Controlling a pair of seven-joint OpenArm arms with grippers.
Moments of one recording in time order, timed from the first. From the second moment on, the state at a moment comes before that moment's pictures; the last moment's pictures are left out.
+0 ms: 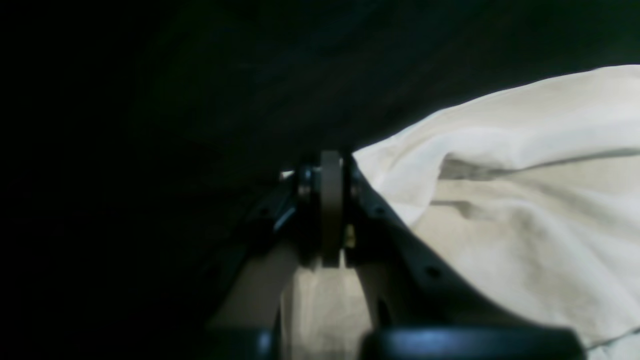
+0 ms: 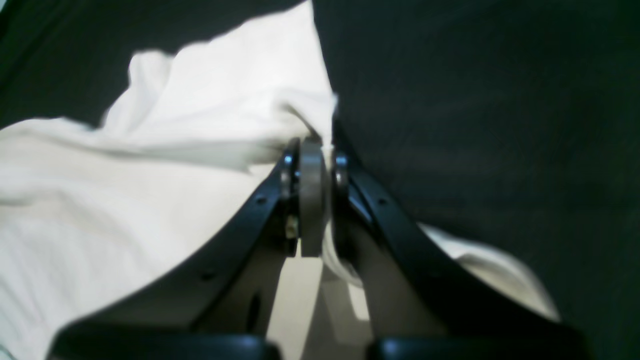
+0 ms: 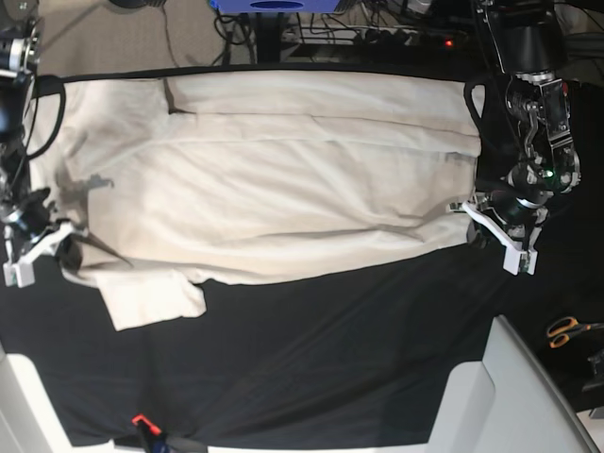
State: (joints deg) left arm 1.9 -16.6 -18.6 77.5 -16.0 -25.4 33.1; right arm 12.0 22.1 13.4 41.1 17.6 38.7 -8.2
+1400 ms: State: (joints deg) left arm 13.2 -23.4 -17.9 84.8 -23.7 -25.7 38.0; right arm -0.1 23.7 22.1 52.2 17.6 36.7 -16.8
